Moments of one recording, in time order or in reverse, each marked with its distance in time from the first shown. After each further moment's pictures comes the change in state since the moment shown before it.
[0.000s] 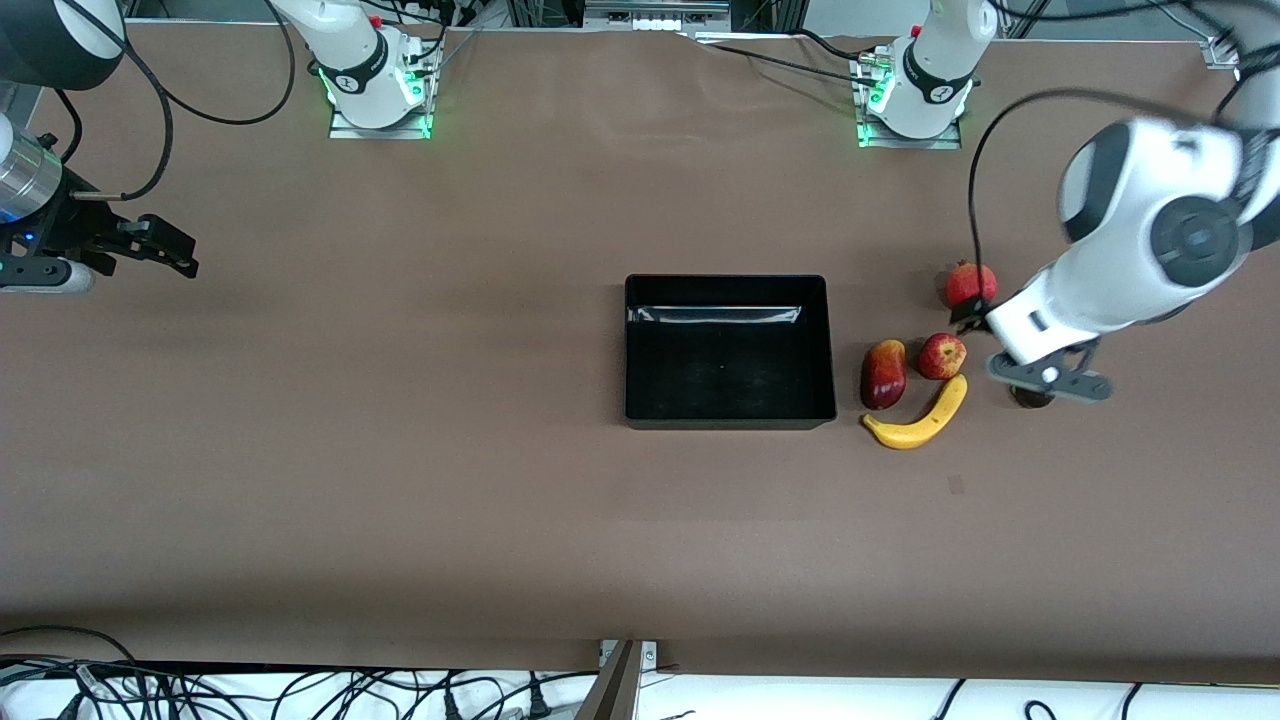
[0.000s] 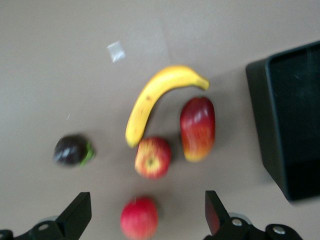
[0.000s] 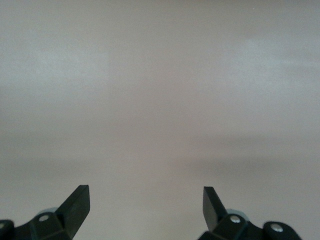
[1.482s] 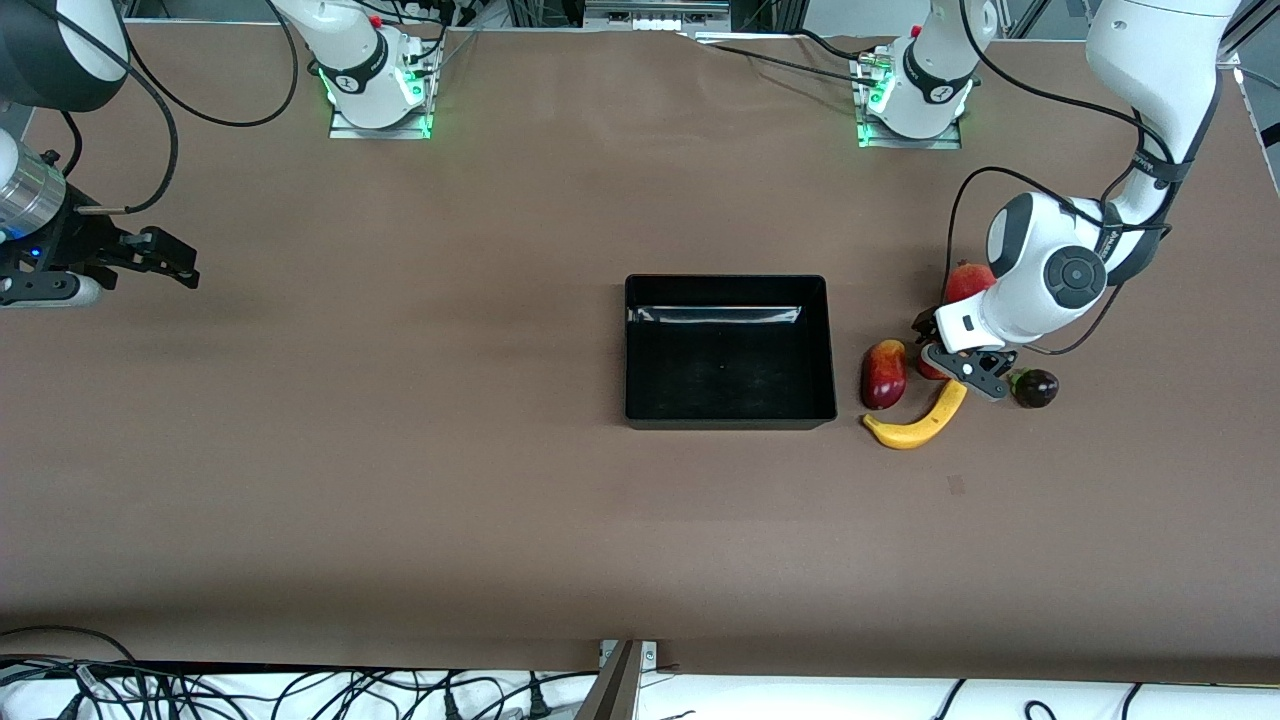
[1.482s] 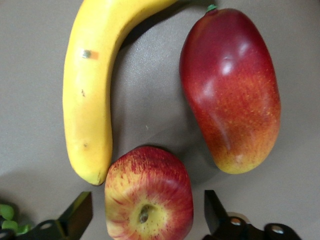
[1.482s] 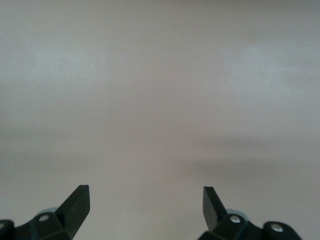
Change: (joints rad) left arm 0.063 0.128 0.038 -0.345 0.031 0.489 0.323; right arm -0.010 0.028 0.001 0.012 0.000 0.024 -0.034
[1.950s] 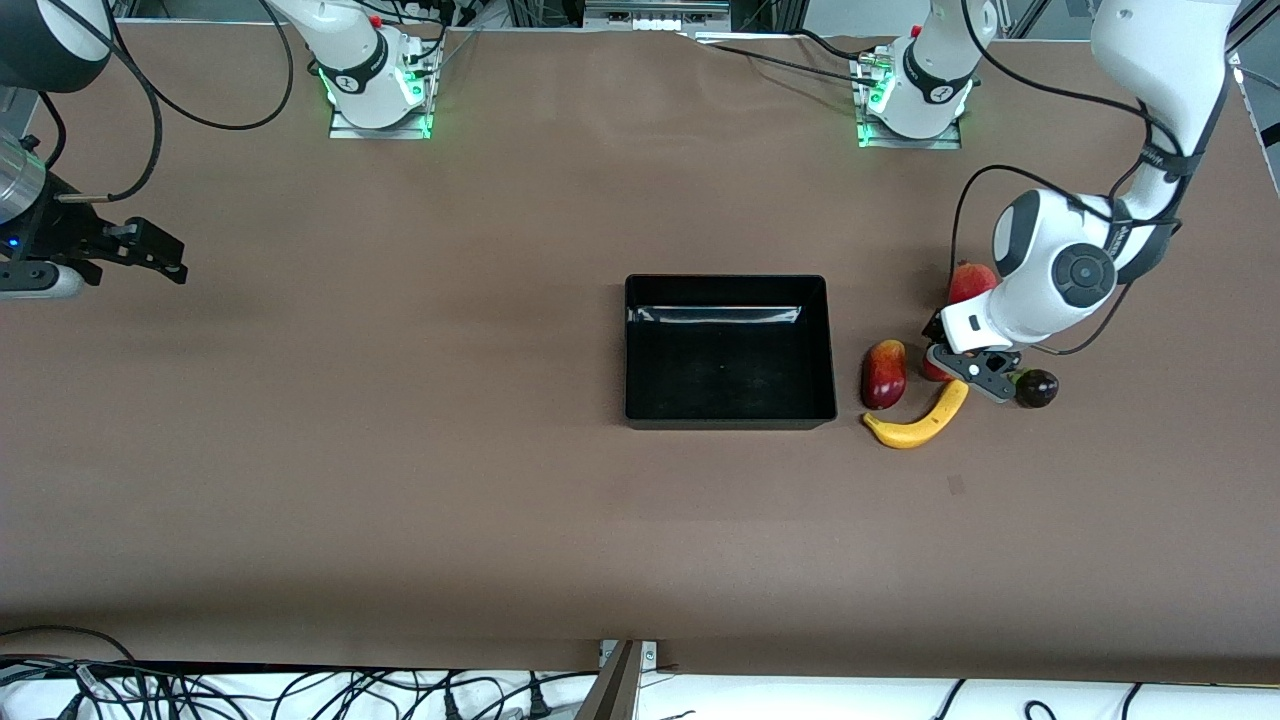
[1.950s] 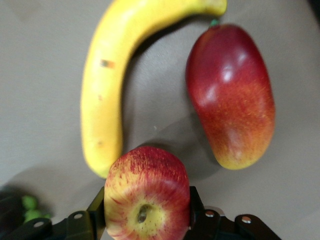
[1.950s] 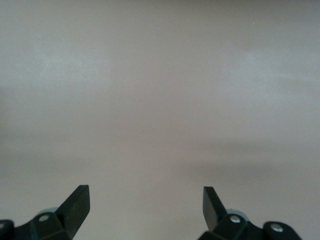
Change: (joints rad) left arm 0.000 -0.056 -0.004 0.028 0.000 -0.069 0.000; right arm 0.000 0.003 0.010 0.045 0.000 -0.044 -0.002
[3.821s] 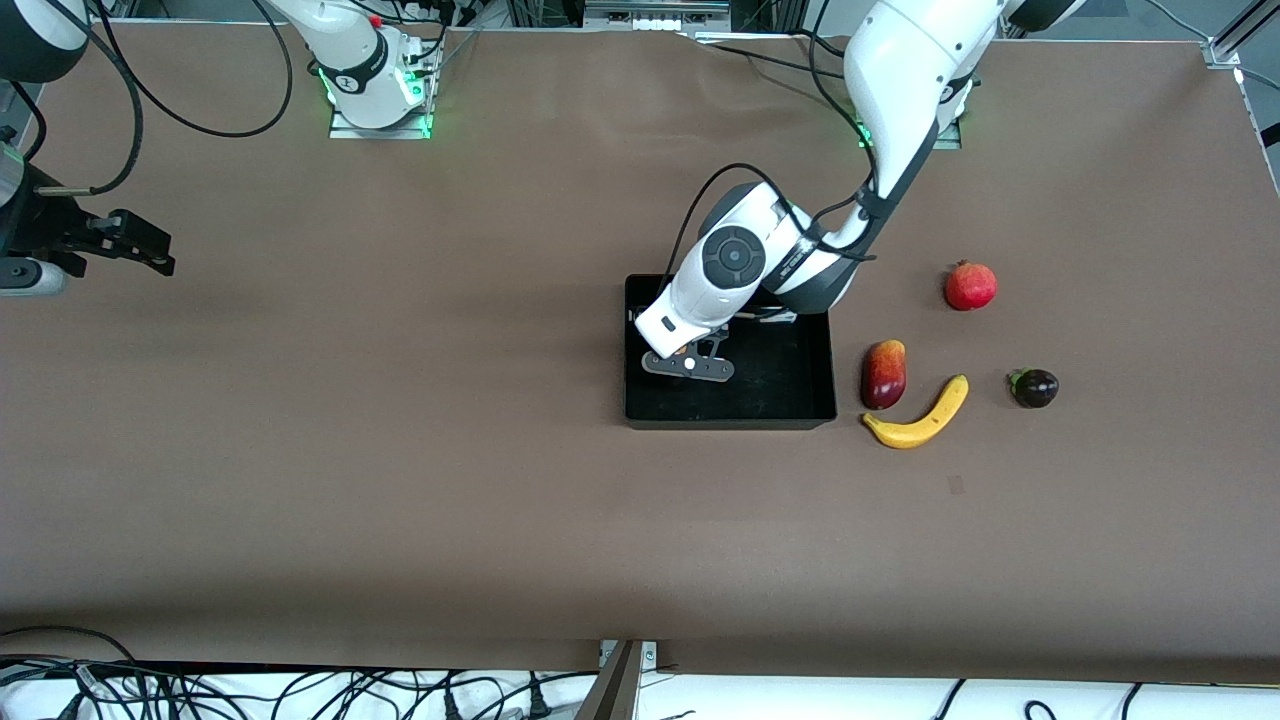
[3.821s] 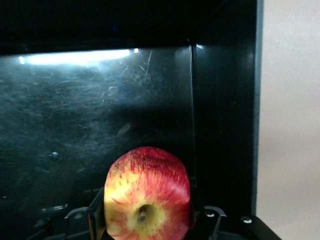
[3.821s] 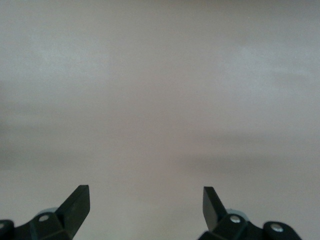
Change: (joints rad) left arm -0.668 0.394 -0.029 0.595 -0.193 -0.116 -0.996; right arm -0.002 0.029 -0.004 0.100 -0.012 -0.100 0.000
